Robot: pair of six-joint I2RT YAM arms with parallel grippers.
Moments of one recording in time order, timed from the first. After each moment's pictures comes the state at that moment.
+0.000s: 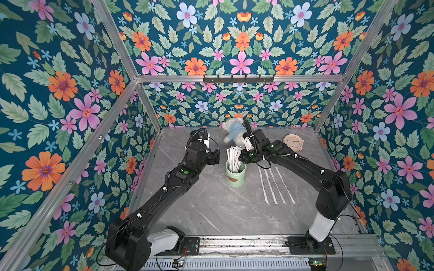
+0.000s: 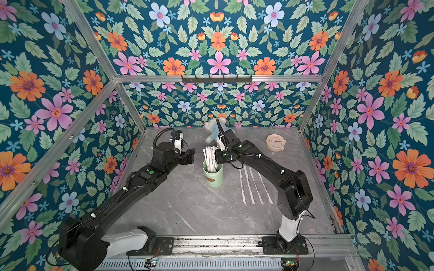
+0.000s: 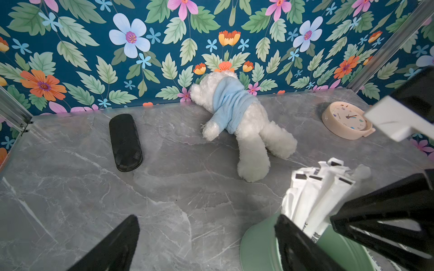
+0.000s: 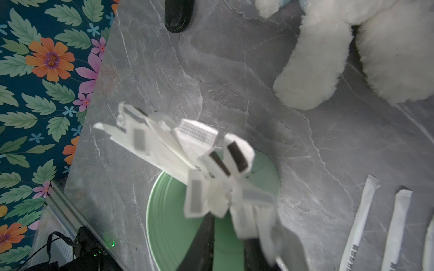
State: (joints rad) left arm -0.52 1.21 0.96 -0.17 -0.18 -0.18; right arm 0.63 1.78 1.57 -0.69 -0.18 0.42
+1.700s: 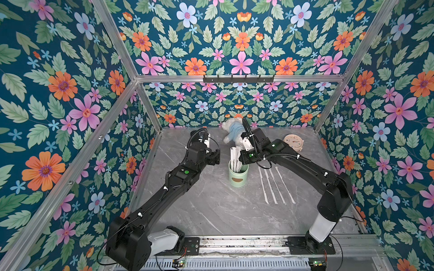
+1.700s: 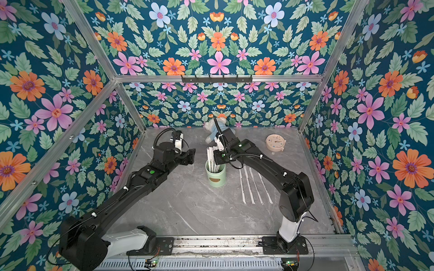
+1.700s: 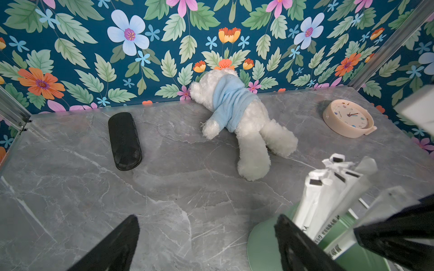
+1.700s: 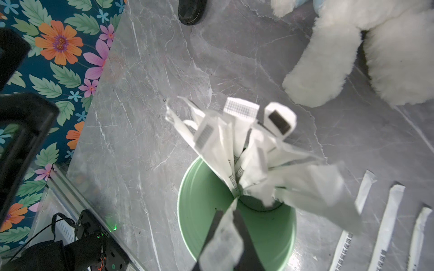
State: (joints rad) left arm -0.52 1.22 0.96 -0.17 -0.18 -0.18; right arm 0.66 1.75 1.61 -0.77 -0.18 0.38
